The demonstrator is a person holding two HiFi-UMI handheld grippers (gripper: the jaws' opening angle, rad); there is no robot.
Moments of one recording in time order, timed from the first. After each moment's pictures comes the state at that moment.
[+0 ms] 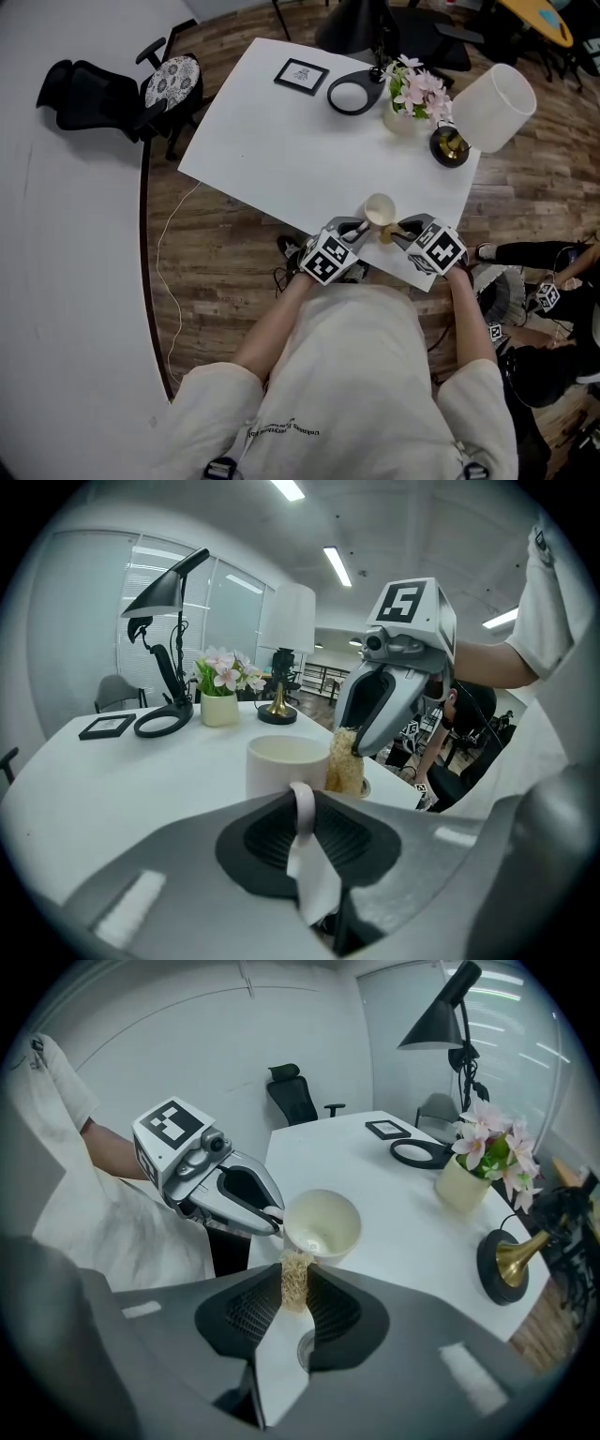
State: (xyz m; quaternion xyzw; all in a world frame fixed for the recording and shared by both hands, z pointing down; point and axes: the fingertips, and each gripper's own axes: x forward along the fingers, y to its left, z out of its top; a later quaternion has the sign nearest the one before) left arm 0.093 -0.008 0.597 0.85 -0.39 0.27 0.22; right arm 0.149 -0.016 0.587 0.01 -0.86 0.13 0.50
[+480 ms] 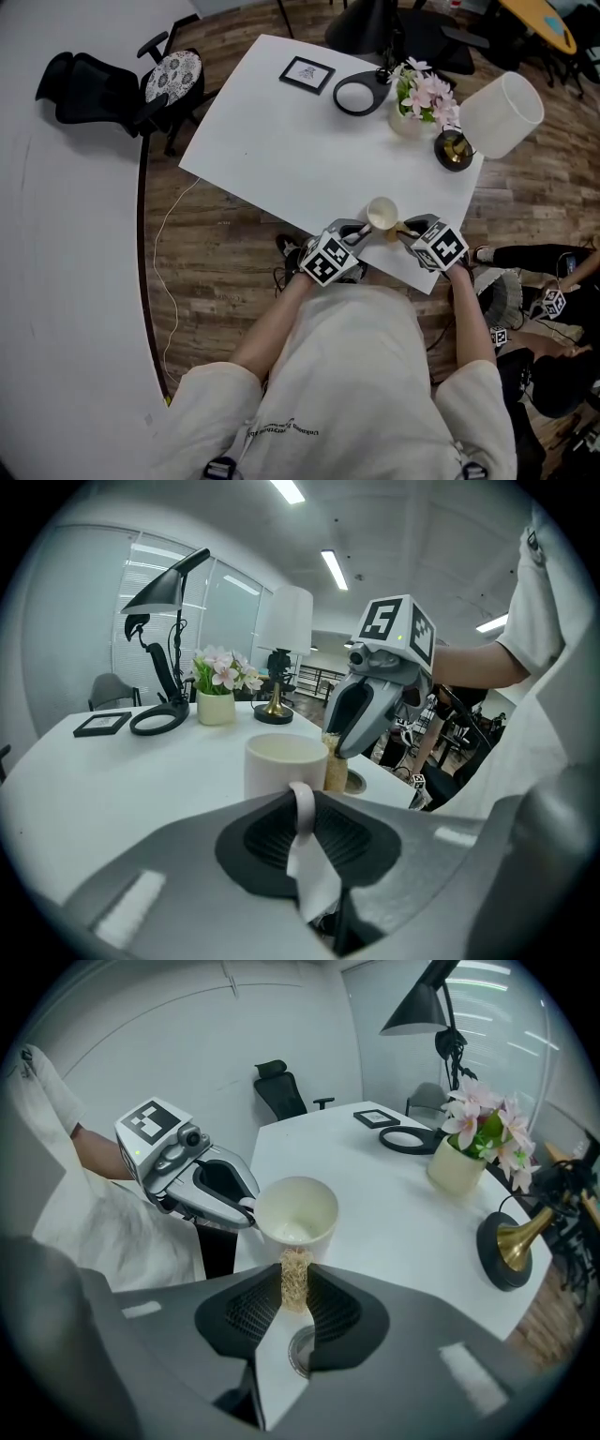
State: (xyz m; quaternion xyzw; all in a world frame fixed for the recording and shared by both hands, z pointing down) left arm 0.089 -0.002 0.599 0.86 -0.38 0.26 0.22; right arm 0.153 -0.029 0.607 0.03 -0.85 0.16 0.51
